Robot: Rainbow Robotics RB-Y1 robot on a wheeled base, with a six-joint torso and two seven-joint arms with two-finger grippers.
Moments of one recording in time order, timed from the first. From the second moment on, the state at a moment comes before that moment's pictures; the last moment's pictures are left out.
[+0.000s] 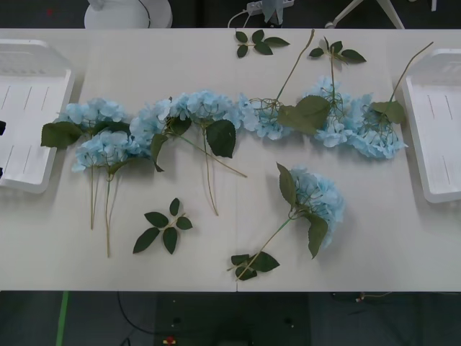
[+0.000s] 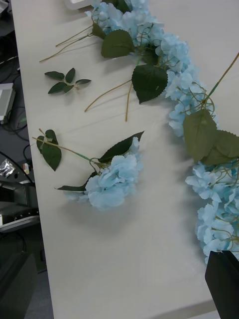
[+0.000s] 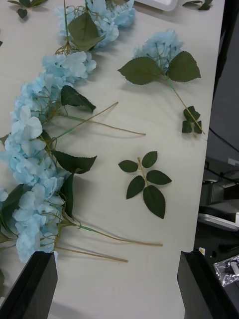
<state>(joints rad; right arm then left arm) -0.18 -0.96 -0.52 -1.83 -1.75 1.74 2.62 -0.17 0.96 0.52 -1.83 1.75 1.74 -2.62</state>
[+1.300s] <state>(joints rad) -0.18 -0.96 -0.52 -1.83 -1.75 1.74 2.62 -0.17 0.96 0.52 -1.83 1.75 1.74 -2.62</state>
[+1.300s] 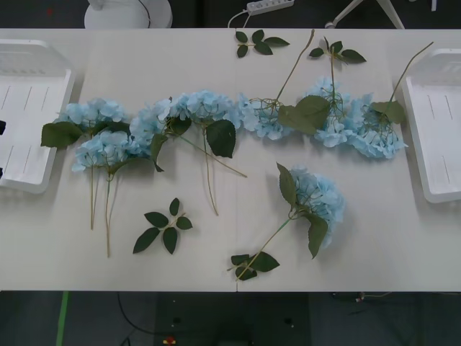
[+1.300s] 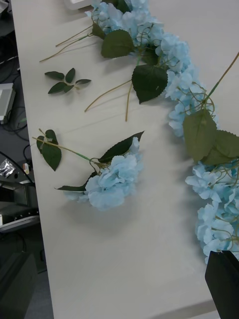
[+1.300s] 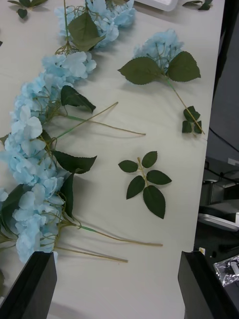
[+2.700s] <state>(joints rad) -0.18 -0.96 -0.52 -1.83 -1.75 1.74 2.62 -0.17 0.96 0.52 -1.83 1.75 1.74 -2.62</state>
